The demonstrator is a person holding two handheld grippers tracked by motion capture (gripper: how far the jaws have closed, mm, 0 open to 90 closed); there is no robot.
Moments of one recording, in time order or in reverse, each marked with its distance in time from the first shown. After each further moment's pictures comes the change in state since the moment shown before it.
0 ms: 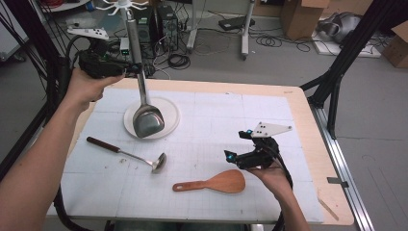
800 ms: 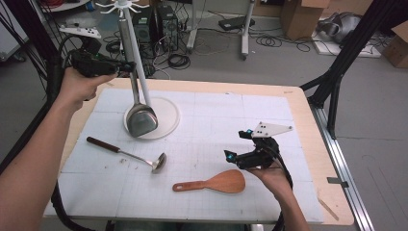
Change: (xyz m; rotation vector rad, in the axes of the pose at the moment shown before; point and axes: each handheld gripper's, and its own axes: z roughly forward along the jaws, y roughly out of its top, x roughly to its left) left arm 0.015 -0.006 -0.012 0.008 0.039 -0.033; right arm 0.001 0.000 0.000 -0.012 0.001 0.002
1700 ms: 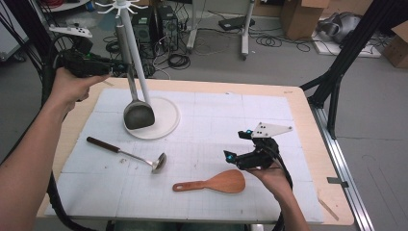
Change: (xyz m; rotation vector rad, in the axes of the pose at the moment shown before) left arm 0.003 -0.003 -0.015 -0.005 0.029 -0.014; right arm 0.001 0.000 0.000 -0.001 0.006 -0.003
